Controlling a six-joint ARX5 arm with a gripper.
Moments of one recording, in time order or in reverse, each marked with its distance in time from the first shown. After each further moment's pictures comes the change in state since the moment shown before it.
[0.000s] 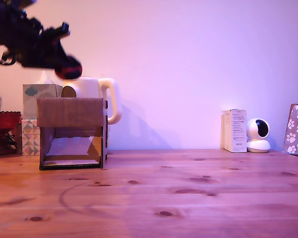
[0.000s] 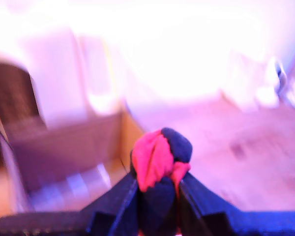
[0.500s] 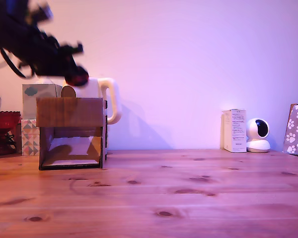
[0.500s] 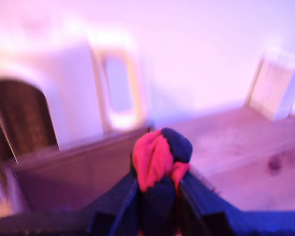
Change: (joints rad) arm -0.001 0.248 0.198 -0.026 -0.033 0.033
